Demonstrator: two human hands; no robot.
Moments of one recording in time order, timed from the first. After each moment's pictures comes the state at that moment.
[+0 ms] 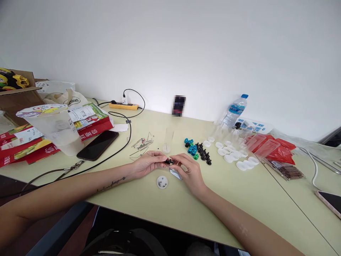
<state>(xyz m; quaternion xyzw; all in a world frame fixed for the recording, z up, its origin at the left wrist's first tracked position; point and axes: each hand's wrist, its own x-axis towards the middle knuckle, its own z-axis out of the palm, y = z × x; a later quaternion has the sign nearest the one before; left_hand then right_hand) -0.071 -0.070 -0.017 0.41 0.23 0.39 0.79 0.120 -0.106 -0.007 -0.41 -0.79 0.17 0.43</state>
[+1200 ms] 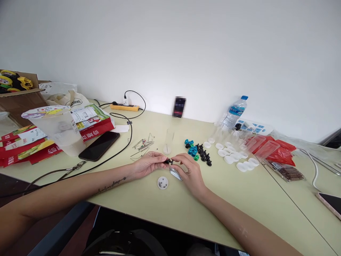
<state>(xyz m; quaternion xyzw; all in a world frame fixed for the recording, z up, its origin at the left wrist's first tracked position) -0.073 -0.070 -0.016 0.42 0.23 0.38 0.79 0.119 -0.106 -0.007 -0.41 -0.79 0.13 0.43</state>
